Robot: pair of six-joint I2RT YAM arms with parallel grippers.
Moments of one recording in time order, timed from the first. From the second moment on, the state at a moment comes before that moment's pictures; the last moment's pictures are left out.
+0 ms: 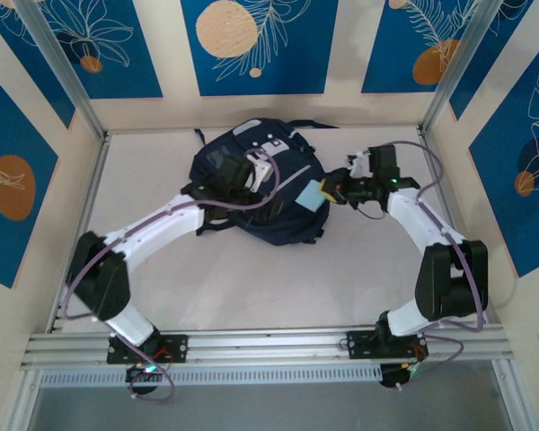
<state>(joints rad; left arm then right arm) -0.70 1.65 1.33 -0.46 0.05 -0.13 0.07 1.47 1.06 -0.46 -0.74 0.68</state>
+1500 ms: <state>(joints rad) -0.68 1.95 1.73 -0.58 0.10 -0.19 0.15 1.57 0.89 0.06 -0.78 0.99</state>
